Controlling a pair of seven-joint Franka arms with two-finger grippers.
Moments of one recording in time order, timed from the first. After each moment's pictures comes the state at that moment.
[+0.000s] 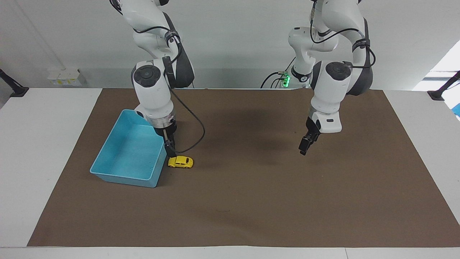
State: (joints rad) left arm -0.28 0.11 -0.01 -1.93 0.05 2.17 -1.04; right arm 0.09 0.26 0.15 -1.74 -0.06 2.04 1.66
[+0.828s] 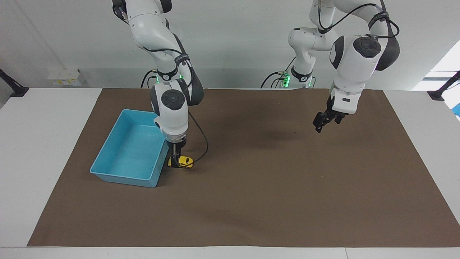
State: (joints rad) left arm -0.20 -0.01 0.00 -1.91 0.05 1.92 -0.52; right arm 0.14 0.38 0.15 -1.85 -0.28 2.22 2.01
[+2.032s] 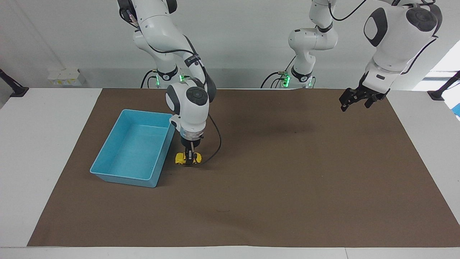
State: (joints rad) left arm -0.06 -0.07 0.00 -1.76 0.02 1.67 -0.13; right arm 0.23 0.37 0.16 -1.80 -0.38 2.18 2.04
